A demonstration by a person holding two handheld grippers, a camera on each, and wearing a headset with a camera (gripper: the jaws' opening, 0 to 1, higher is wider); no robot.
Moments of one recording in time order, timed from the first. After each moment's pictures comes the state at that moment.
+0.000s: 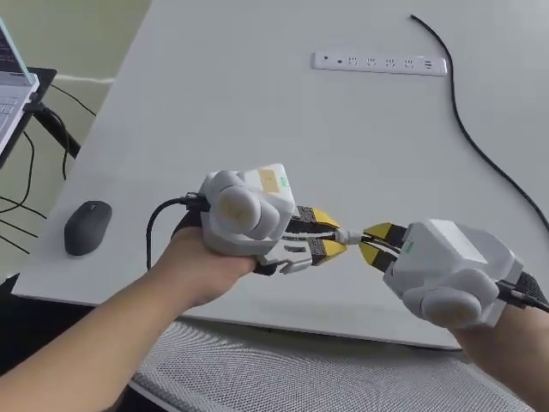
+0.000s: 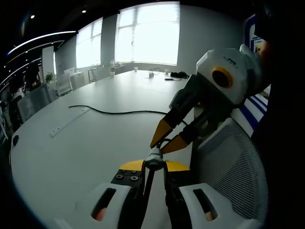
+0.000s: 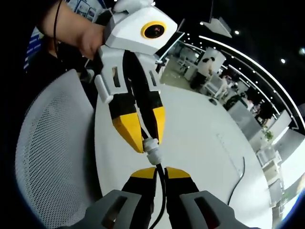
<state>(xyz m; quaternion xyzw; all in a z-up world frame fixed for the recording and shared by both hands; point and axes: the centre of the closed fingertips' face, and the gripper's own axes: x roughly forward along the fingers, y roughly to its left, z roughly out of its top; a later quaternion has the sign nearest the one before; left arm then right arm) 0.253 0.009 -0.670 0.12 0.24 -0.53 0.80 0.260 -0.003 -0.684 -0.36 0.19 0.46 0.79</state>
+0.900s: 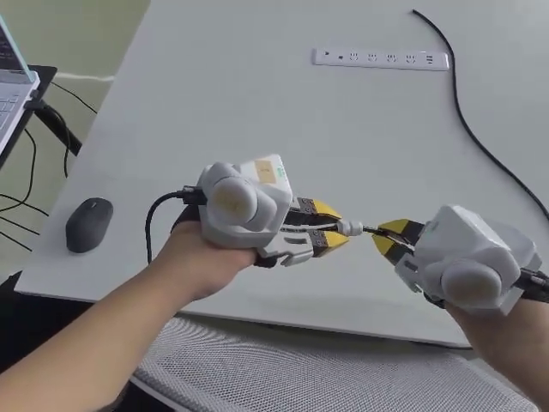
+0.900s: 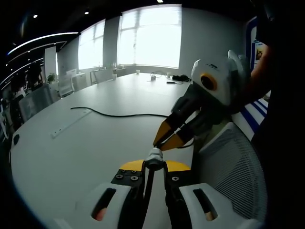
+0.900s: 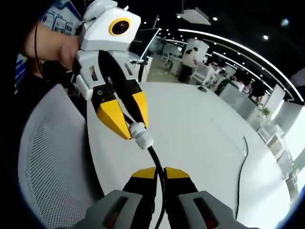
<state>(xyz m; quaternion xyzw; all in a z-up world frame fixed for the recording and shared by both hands) 0.258 0.009 -0.663 0.11 0.24 -0.53 0.81 0.273 -0.026 -0.693 -0.27 0.24 0.42 0.83</state>
